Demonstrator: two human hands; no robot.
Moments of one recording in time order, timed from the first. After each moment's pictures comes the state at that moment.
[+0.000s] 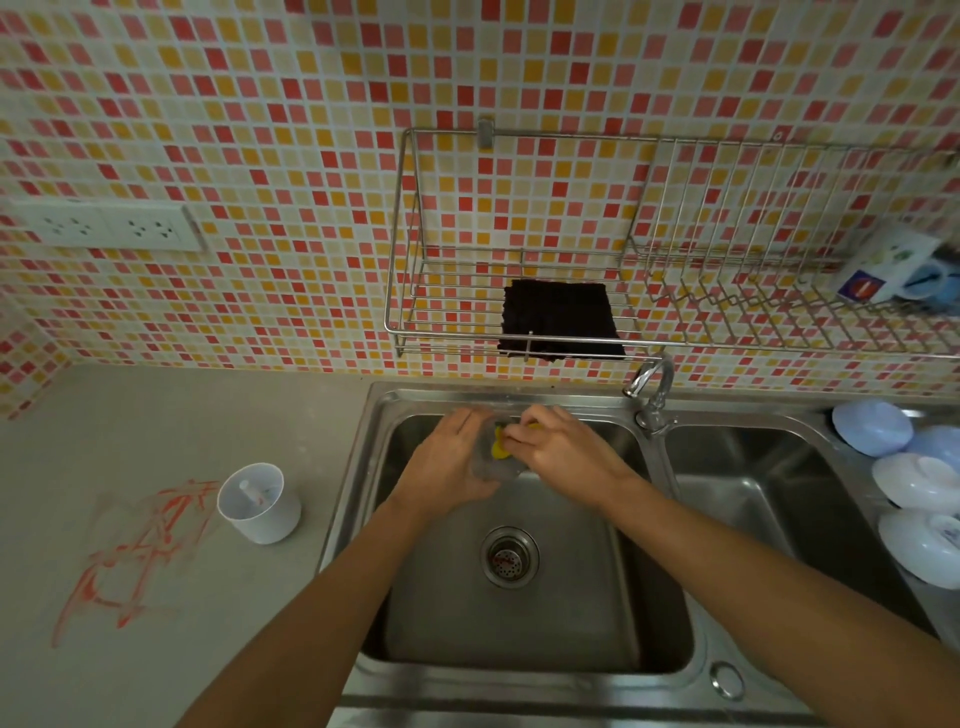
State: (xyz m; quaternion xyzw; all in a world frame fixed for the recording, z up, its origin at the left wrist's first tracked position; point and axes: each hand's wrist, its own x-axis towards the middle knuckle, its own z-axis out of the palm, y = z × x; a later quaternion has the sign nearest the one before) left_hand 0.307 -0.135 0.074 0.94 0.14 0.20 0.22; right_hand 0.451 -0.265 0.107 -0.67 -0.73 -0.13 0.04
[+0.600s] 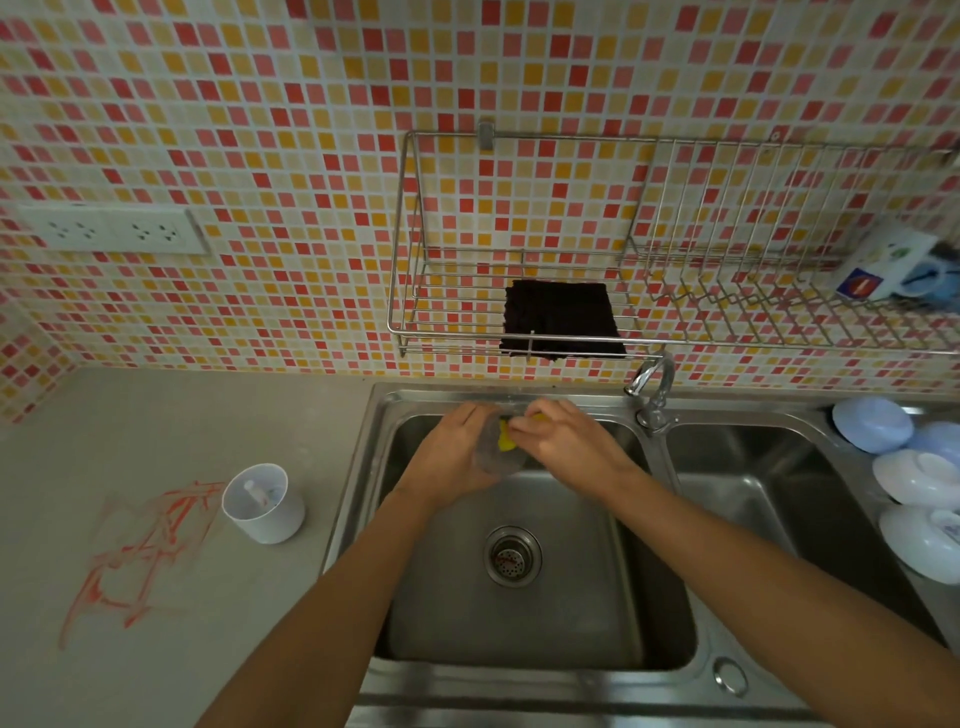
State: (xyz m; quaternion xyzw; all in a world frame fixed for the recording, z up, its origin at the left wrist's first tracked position) left_hand 0.313 -0.129 0.077 0.94 0.14 0.19 0.24; right_hand 0.455 -0.263 0.107 -0.69 -0.71 -0.13 0.03
